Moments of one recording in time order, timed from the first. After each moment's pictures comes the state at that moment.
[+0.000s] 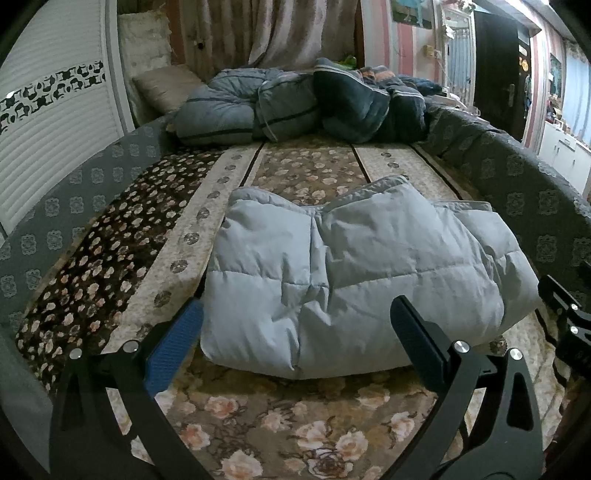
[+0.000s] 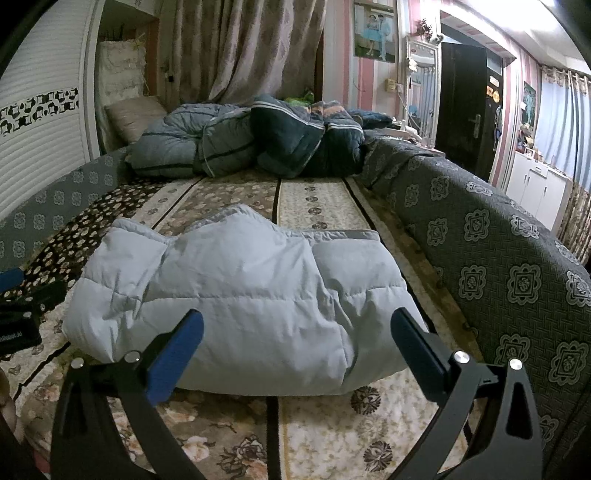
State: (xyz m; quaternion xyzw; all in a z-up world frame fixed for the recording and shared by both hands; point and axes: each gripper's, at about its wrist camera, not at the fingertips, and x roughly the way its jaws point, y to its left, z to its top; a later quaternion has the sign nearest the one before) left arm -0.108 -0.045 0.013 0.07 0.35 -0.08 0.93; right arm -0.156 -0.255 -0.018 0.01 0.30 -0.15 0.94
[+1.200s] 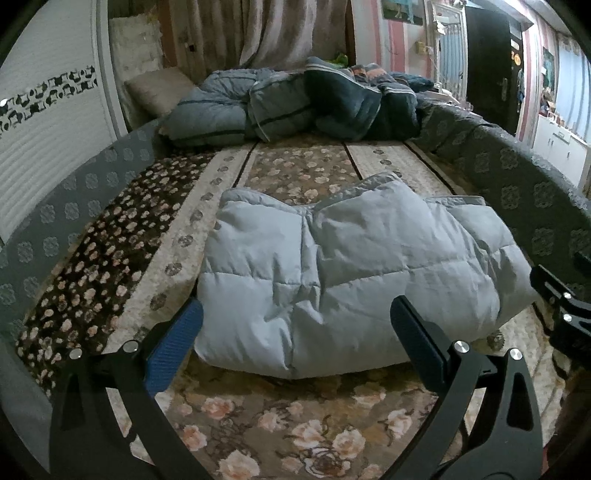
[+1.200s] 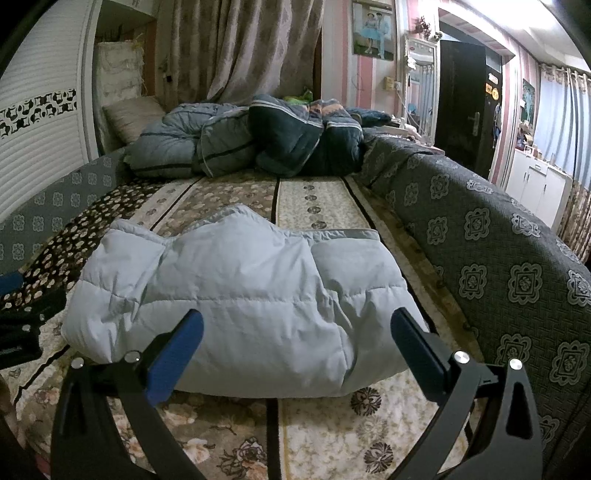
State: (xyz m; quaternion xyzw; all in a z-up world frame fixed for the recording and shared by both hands) left arm -0.102 -0.041 0.011 0.08 0.36 -0.11 0.92; right arm -0.154 -0.257 -0.014 0.02 0.30 -0.15 0.94
